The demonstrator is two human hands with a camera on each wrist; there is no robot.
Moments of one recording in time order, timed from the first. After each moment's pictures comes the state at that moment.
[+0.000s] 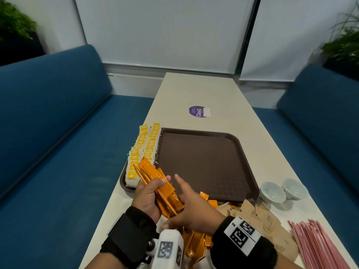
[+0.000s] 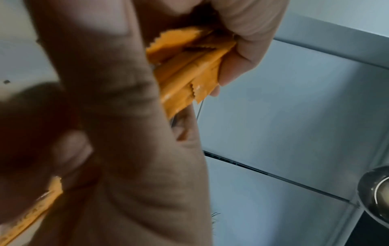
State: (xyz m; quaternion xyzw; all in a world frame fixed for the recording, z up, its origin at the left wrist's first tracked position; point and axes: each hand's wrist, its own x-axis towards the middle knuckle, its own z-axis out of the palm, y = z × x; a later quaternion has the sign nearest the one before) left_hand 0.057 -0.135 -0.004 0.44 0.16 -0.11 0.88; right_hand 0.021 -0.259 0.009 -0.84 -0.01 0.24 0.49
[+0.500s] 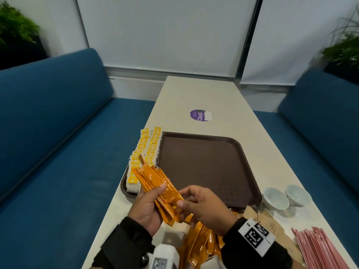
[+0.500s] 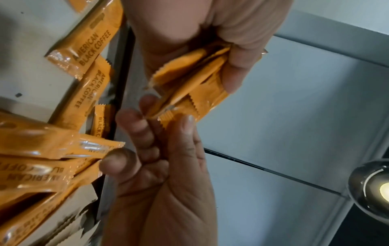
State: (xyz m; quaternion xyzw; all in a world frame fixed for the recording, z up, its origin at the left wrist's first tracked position) left_hand 0.053 -0.127 -0.007 0.42 0.14 -0.17 0.88; right_hand 0.026 -0.274 0.022 -0.77 0.02 0.19 0.60
